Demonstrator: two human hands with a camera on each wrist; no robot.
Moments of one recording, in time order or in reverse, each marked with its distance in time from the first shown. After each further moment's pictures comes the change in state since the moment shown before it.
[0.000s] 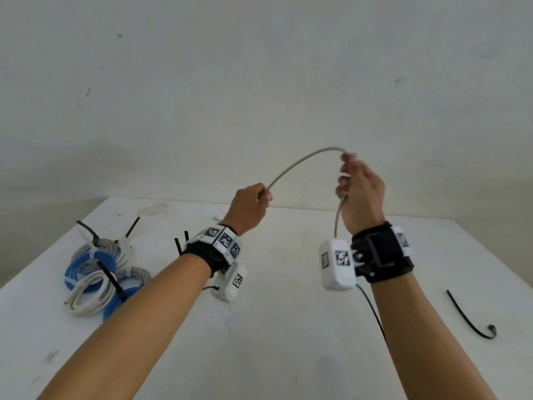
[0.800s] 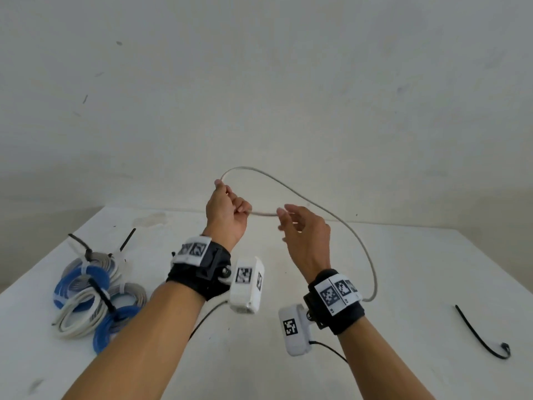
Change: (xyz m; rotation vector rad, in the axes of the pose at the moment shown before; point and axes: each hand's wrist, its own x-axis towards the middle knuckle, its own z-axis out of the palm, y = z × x) left_hand 0.006 0.031 -0.036 -1.516 0.475 -0.726; right_hand -0.059 0.072 0.033 -0.767 -0.160 -0.076
